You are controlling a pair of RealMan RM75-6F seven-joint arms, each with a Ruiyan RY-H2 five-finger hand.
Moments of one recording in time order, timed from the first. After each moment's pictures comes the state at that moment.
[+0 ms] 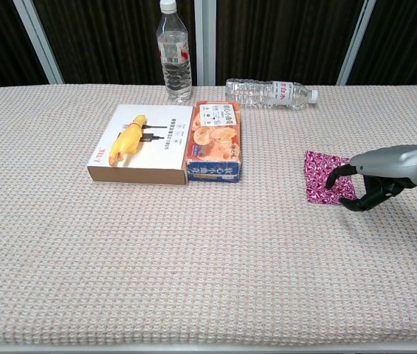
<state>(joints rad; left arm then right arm) -0.05 -1.21 -0.03 -1.31 1.50 1.48 -0.32 0.85 -1.43 -0.07 -1.42 -0.79 0.65 -0.40</state>
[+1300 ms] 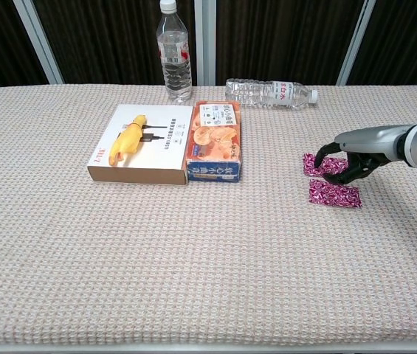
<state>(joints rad) -0.05 -1.20 -0.03 -1.29 1.48 1.47 -0.35 0.91 -1.51 -0.01 -1.25 -0.73 0.57 -0.36</state>
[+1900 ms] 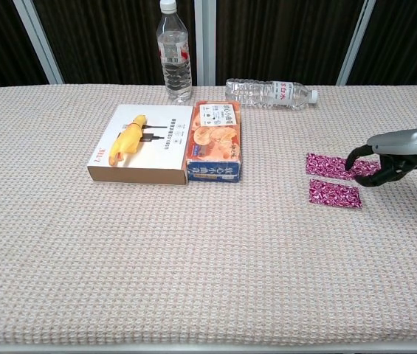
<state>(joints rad) -0.05 -1.20 -0.03 -1.31 1.50 1.47 -0.32 0.88 -1.44 -0.06 -1.26 -0.69 0.58 -0.34</state>
